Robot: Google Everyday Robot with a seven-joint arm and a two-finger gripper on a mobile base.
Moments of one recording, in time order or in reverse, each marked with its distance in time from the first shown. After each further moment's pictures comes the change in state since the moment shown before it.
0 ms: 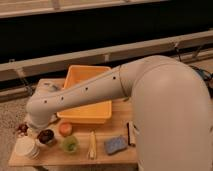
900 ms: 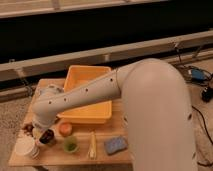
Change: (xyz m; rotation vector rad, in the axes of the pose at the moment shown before) arm 0.014 -0.021 0.030 -0.004 0.026 0.043
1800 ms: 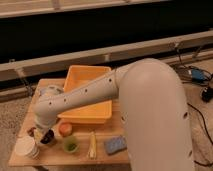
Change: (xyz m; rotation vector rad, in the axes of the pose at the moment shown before) arm 0.008 -0.004 0.005 0.008 0.024 0.019
